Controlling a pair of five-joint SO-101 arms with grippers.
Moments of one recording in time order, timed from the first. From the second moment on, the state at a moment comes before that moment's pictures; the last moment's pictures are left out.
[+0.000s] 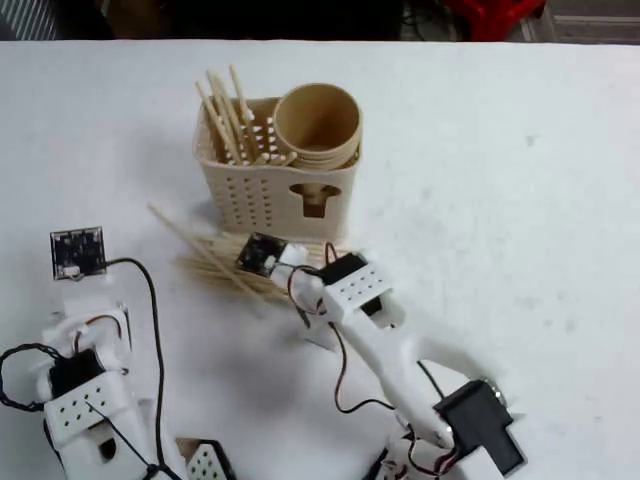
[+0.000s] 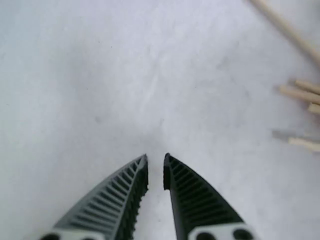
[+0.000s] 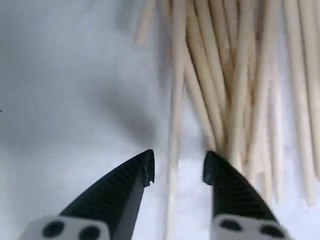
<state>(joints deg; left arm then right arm) -37.2 -65.8 85.8 44.1 -19.5 -35.4 -8.2 45.1 57.1 34.6</state>
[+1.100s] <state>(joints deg) -37.2 -65.8 85.8 44.1 -19.5 -38.2 -3.6 40.8 49.4 28.0</state>
